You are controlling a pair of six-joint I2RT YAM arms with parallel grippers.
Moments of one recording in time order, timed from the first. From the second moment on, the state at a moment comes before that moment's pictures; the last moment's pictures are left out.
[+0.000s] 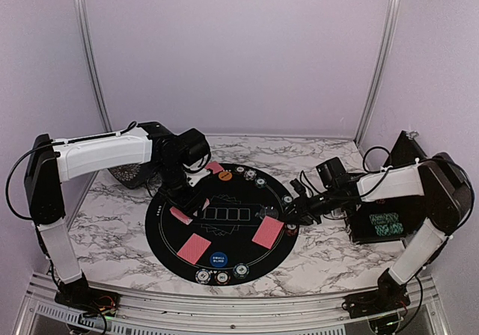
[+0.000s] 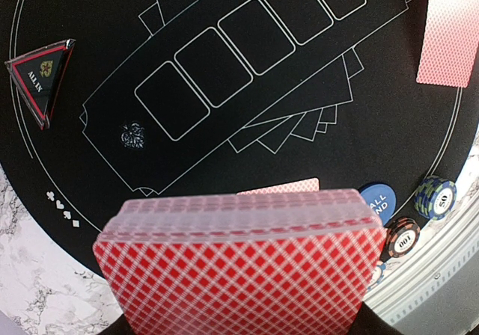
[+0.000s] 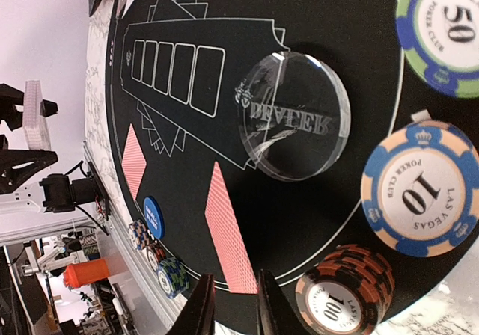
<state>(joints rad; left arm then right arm) -0.81 1.83 1.54 -1.13 0.07 -0.15 0.45 1.62 0.78 -0.15 -0.75 0.55</state>
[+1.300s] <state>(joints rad) -0.81 1.83 1.54 -1.13 0.07 -0.15 0.58 1.74 1.00 -0.26 -0.54 0.49</state>
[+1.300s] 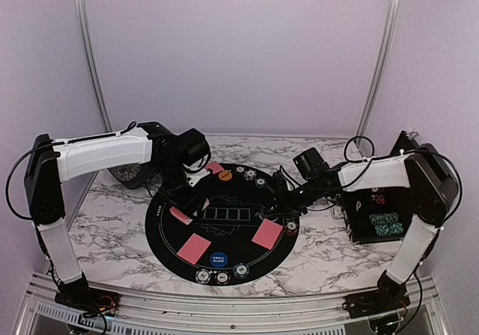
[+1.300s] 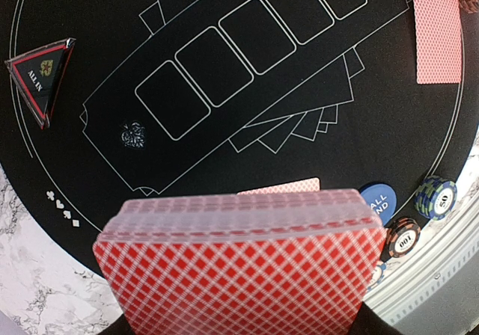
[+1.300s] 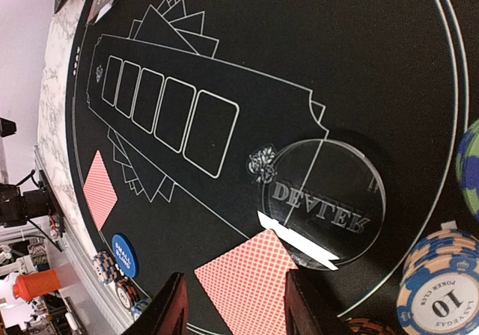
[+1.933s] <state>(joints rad) -0.81 1.83 1.53 -1.13 0.07 -0.15 0.60 1.78 1.02 -0.30 -0.48 0.47</state>
